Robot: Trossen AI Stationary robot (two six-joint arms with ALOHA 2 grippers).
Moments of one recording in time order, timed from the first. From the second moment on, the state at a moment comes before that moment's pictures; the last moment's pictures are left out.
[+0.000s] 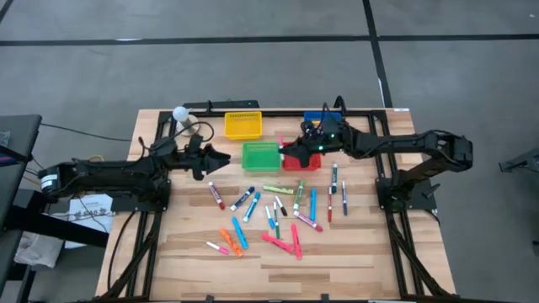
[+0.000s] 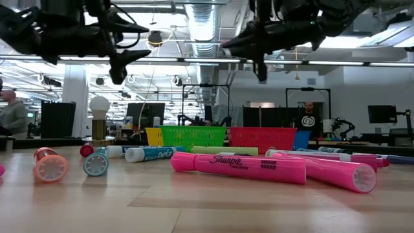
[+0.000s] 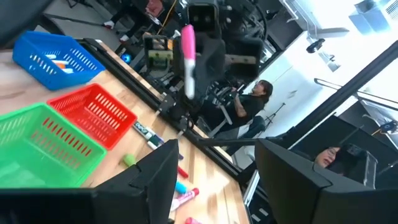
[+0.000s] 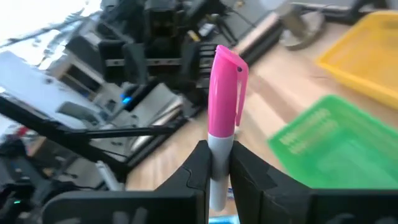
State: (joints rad) left arm 0.35 0.85 0.19 0.73 0.35 -0.73; right arm -0.31 1.39 0.80 0.33 -0.34 0.60
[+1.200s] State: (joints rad) left arm 0.35 0.77 0.09 0.74 0.35 -0.73; right arm -0.75 1.07 0.80 -0.39 -0.12 0.08
